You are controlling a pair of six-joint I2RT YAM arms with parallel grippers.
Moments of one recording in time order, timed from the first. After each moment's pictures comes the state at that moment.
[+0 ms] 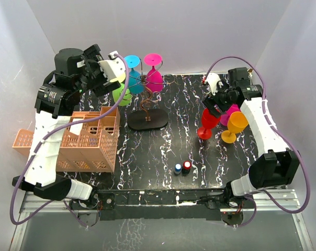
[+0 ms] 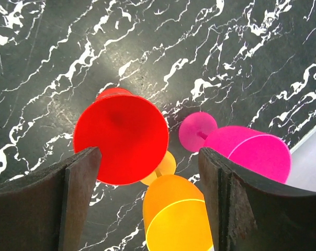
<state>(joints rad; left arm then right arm) -0.35 1.39 1.99 -0.99 0.02 0.95 0.08 1.45 1.47 -0.94 -0.32 -0.72</state>
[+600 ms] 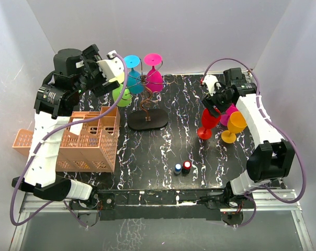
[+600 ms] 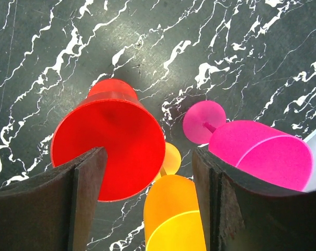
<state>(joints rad) -0.34 1.38 1.98 -0.98 0.02 0.93 0.08 1.53 1.48 -0.94 -0.23 -0.67</state>
